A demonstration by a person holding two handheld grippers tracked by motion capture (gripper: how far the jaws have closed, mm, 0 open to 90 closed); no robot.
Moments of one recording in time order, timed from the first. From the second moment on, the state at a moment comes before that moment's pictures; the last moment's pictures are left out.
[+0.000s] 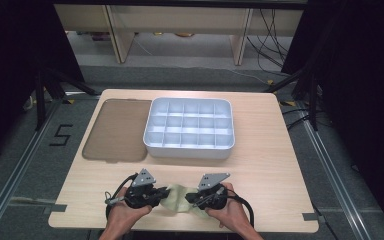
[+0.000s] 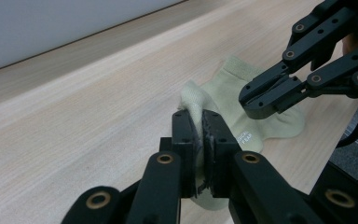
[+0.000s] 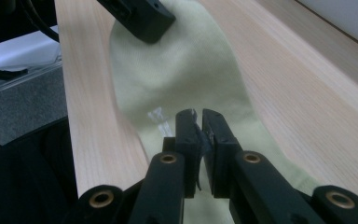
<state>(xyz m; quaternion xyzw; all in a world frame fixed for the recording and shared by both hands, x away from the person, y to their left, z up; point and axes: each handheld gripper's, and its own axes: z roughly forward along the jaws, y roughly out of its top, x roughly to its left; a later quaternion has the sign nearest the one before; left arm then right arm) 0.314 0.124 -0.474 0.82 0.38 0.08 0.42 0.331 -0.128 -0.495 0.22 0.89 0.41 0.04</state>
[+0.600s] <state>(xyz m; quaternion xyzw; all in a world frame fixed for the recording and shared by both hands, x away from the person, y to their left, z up) 0.315 0.121 -0.468 0.82 0.37 0.07 0.43 0.328 -0.184 -0.494 0.27 0.88 0.39 0.06</state>
